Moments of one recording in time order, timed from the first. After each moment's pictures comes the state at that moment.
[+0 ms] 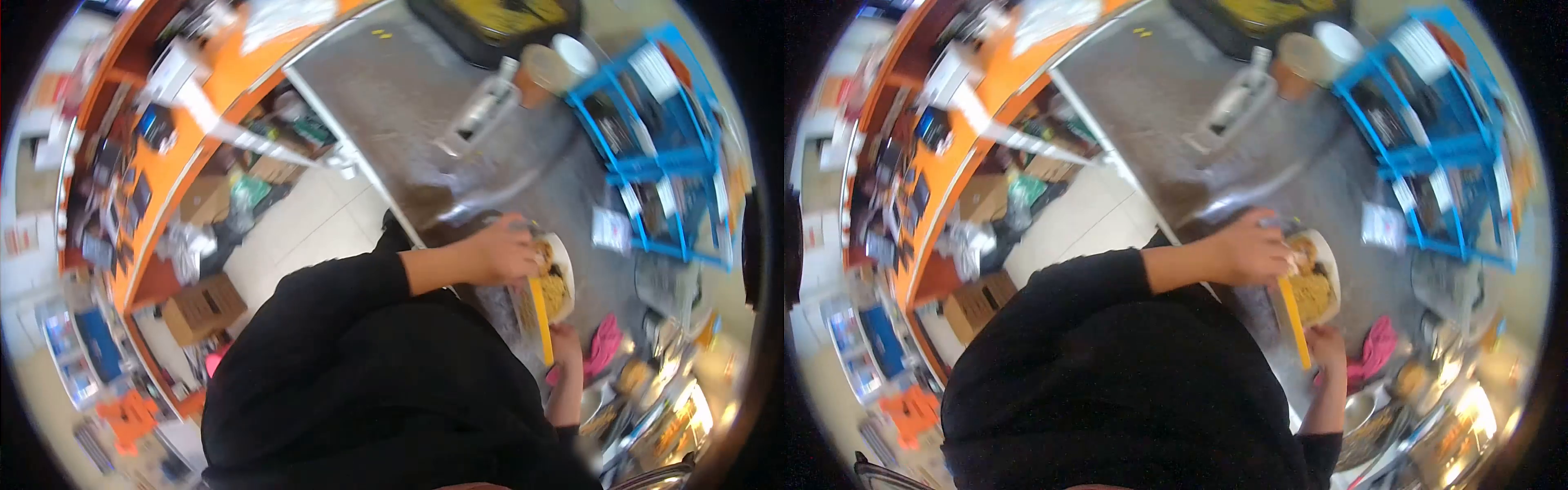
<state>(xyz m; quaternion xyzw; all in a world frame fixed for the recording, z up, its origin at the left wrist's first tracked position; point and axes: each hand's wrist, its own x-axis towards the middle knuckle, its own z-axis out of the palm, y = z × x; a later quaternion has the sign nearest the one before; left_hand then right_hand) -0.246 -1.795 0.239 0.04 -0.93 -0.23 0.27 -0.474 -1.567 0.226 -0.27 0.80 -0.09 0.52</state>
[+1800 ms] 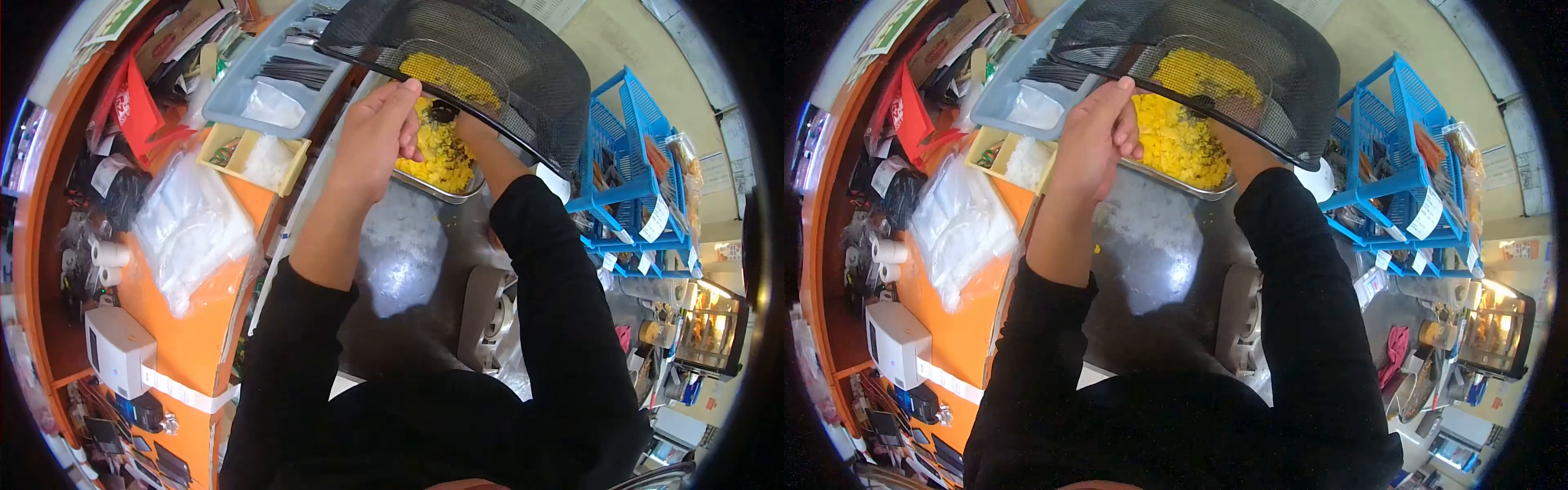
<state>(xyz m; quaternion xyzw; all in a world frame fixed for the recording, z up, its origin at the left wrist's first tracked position) -0.235 -2.309 0.345 0.17 -0.48 -0.80 0.33 -0.505 -2.308 0.174 -0.48 0.84 -0.02 -0.25</state>
